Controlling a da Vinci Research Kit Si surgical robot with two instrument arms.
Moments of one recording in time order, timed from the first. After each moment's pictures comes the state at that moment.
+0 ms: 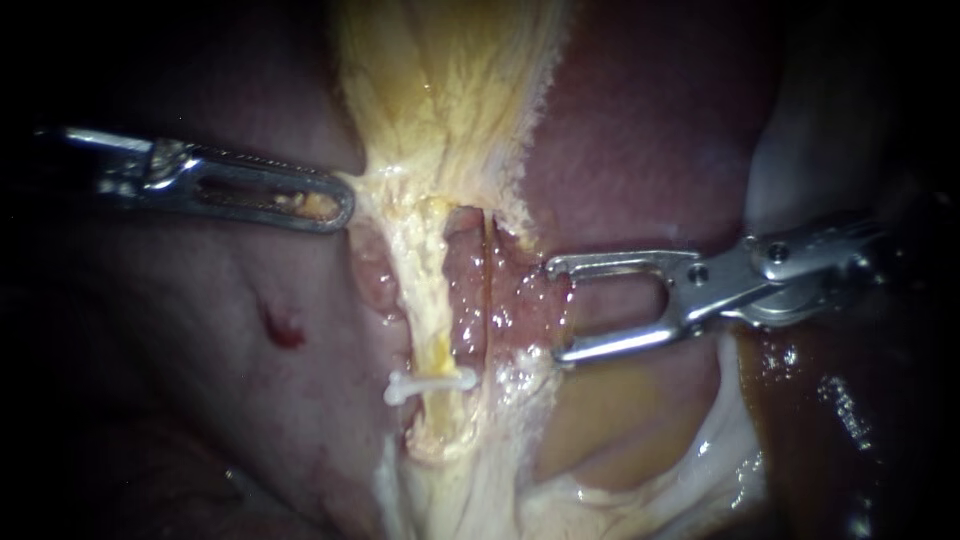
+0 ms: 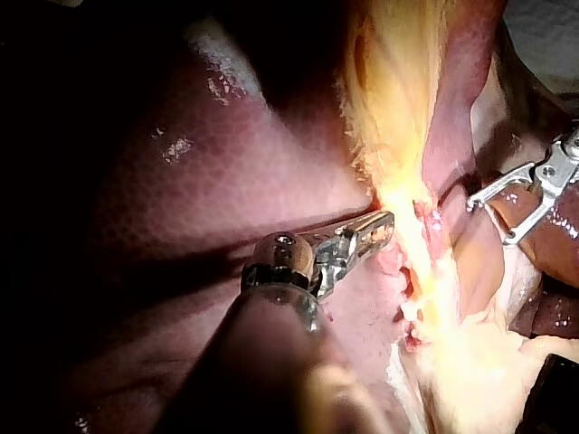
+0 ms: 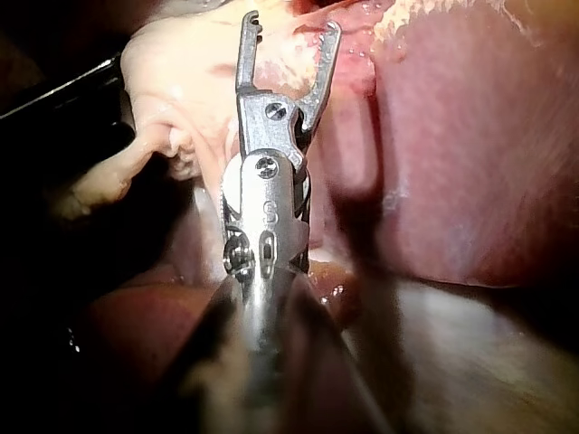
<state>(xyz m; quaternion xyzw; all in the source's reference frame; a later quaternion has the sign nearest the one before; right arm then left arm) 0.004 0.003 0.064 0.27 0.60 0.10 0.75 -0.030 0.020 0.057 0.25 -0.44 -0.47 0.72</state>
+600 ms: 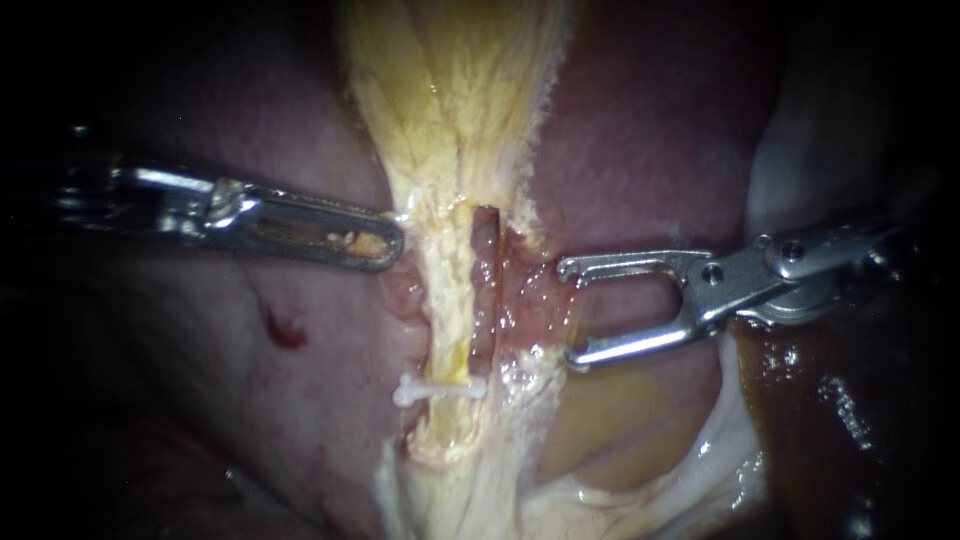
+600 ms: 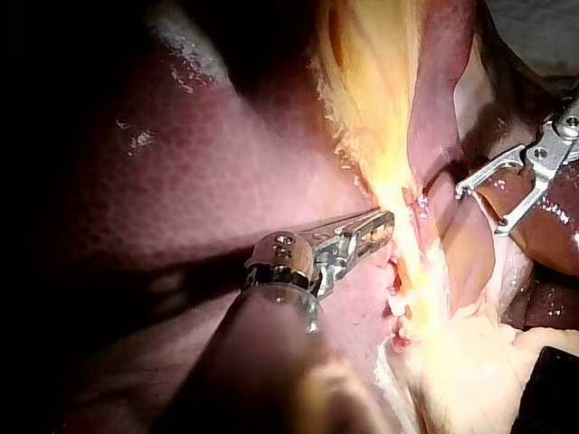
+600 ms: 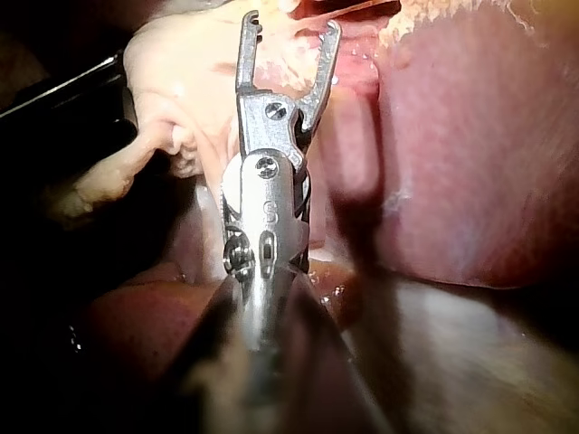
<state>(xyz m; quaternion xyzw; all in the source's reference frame) 0.004 0.002 0.064 0.27 0.60 0.10 0.74 -0.035 0.017 0.061 0.25 -0.43 -0.46 0.73</state>
